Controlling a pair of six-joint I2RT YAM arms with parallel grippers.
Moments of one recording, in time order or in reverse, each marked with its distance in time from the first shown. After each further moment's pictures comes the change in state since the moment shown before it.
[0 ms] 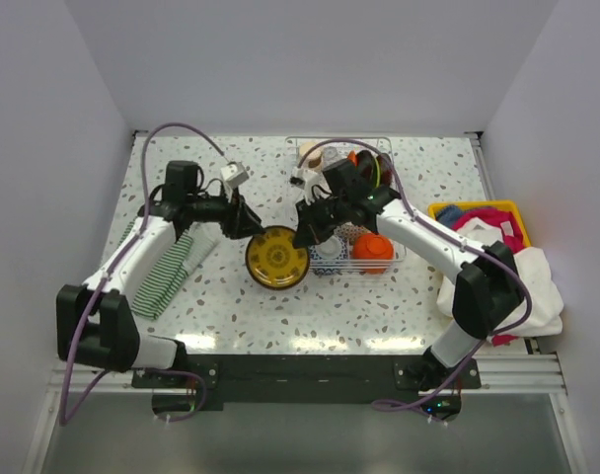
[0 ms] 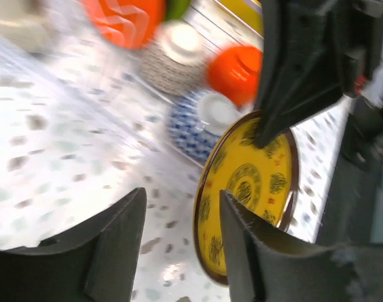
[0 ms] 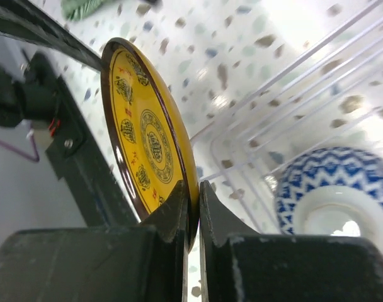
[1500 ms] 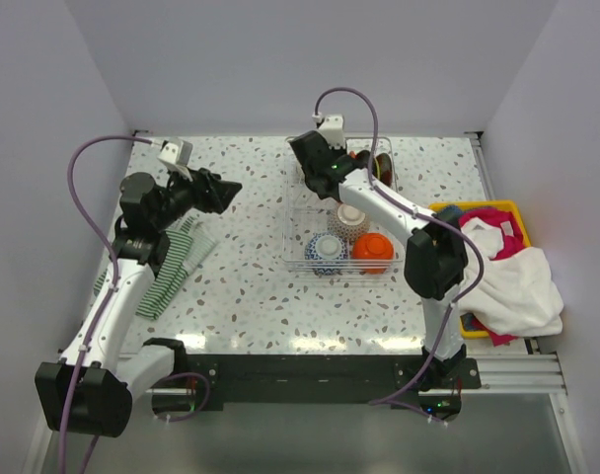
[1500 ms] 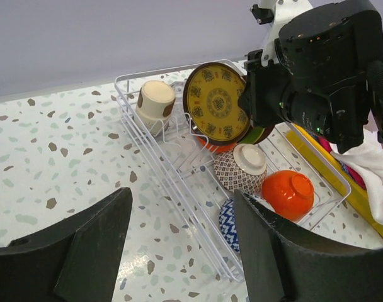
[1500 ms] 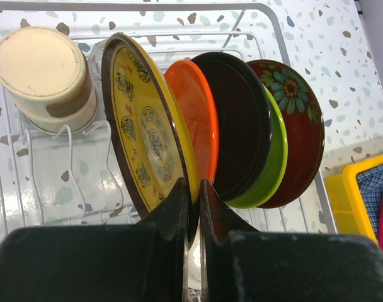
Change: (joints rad) left arm 0.083 -0.348 -0.172 0.484 -0.476 -0.542; right arm 0.015 0.380 0.483 -0.062 1.461 0.244
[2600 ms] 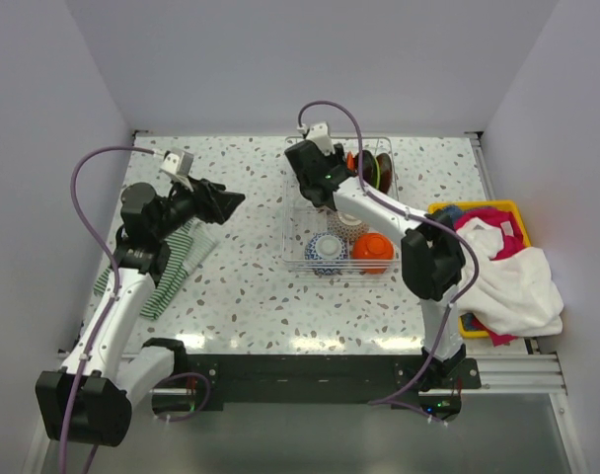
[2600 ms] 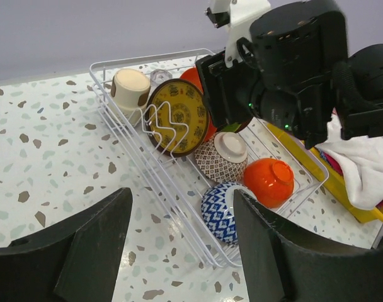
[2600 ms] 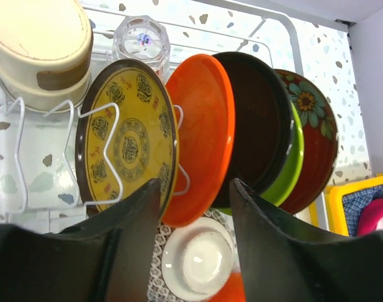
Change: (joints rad) left arm 0.000 -0.051 -0.077 0.027 0.059 -0.040; right arm 0.030 0.019 -0.078 0.137 0.010 -0.201
